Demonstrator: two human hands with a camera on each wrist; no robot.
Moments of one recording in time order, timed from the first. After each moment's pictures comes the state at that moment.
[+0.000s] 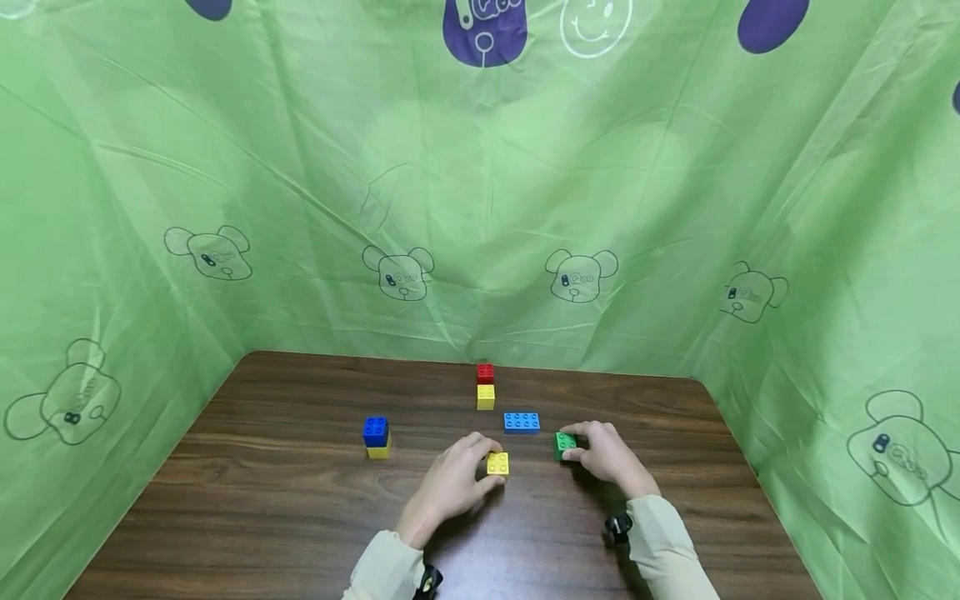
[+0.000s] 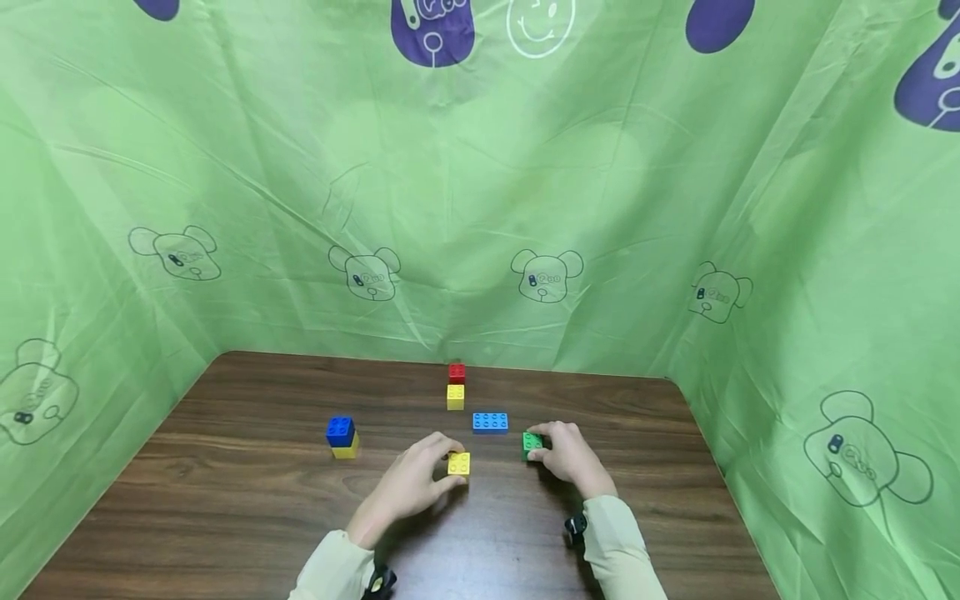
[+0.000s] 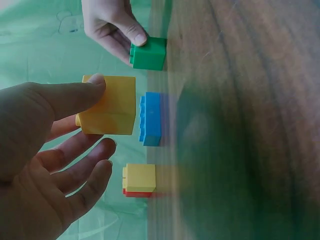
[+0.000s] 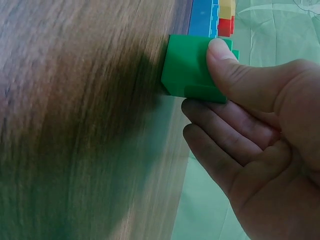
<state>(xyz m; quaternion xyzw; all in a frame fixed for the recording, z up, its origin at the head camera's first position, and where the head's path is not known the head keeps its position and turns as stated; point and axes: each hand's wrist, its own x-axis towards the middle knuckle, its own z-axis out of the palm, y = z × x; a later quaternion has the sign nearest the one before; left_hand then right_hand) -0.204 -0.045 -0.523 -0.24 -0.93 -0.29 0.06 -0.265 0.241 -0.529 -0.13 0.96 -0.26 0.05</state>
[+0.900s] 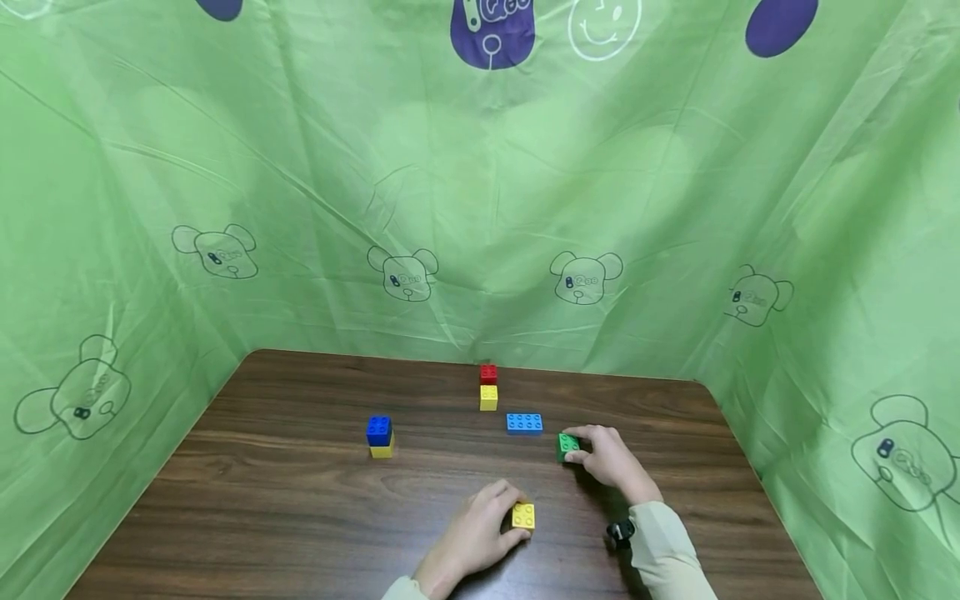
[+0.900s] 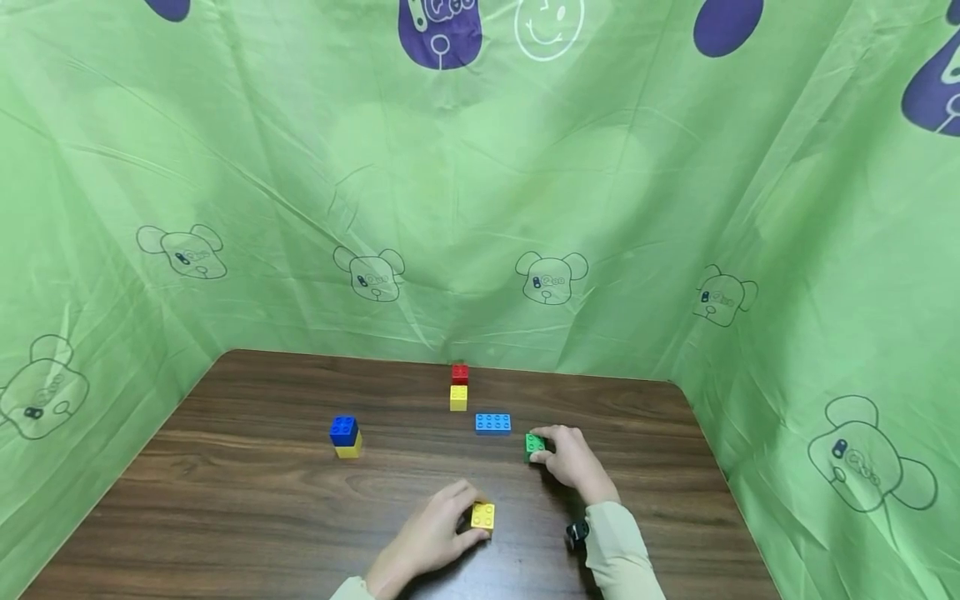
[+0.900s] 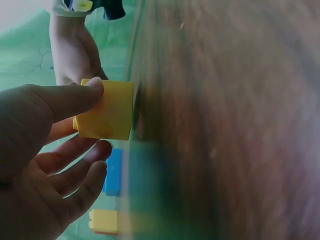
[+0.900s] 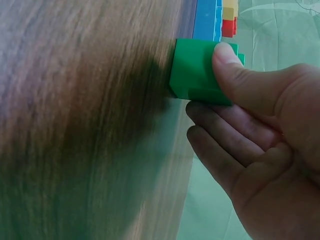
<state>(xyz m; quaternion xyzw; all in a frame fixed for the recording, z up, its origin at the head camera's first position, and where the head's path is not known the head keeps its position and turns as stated) -0.155 -0.016 -0.551 -0.28 -0.91 -0.30 0.04 -0.259 0.241 -0.534 -0.12 0.95 -0.27 0.05</state>
